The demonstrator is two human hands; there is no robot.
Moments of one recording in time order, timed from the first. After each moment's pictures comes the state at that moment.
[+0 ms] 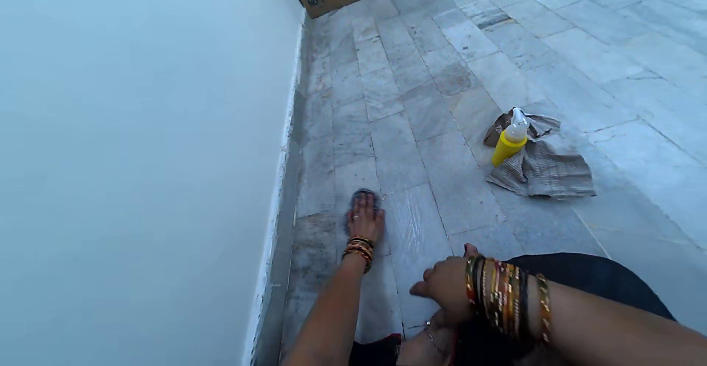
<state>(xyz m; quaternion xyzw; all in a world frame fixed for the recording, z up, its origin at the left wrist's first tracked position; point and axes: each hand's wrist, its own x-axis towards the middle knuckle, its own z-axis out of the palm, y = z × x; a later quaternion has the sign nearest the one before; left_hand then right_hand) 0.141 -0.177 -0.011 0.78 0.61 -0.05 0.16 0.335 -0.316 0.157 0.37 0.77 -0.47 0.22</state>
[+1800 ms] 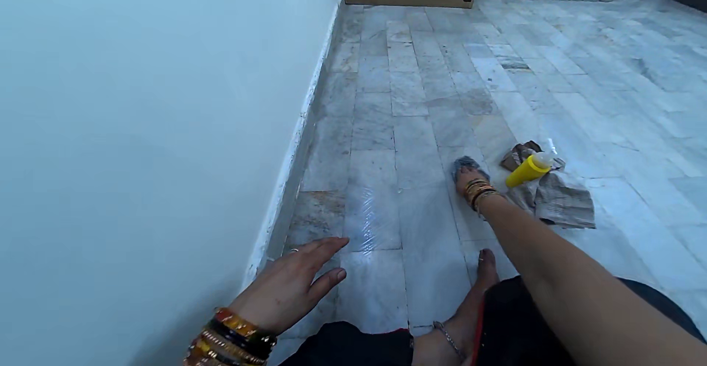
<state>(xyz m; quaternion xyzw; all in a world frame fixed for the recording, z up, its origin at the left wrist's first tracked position) -0.026 -0.257 0.167 0.82 0.47 -0.06 0.31 0.405 -0.150 -0.003 0.78 0.59 -0.16 0.10</state>
